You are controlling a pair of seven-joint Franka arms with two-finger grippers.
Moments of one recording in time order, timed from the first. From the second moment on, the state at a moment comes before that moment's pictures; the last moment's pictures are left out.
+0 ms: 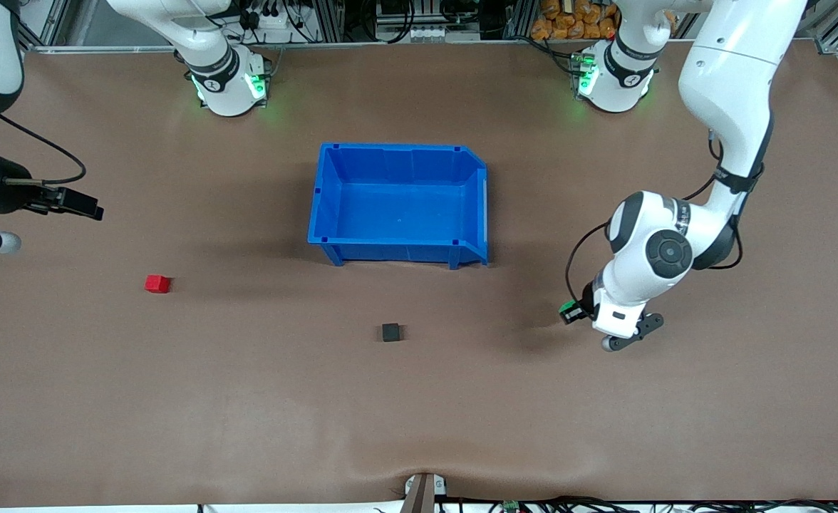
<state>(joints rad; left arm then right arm) -0.14 0.59 -0.18 -1.76 0.03 2.42 -0.84 0.05 0.07 -0.13 -1.68 0.02 1.58 0.04</state>
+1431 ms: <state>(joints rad) -0.44 0.89 -0.19 -1.31 -0.13 2.42 -1.65 0.03 0.13 -0.14 -1.70 0.02 1.66 0.04</state>
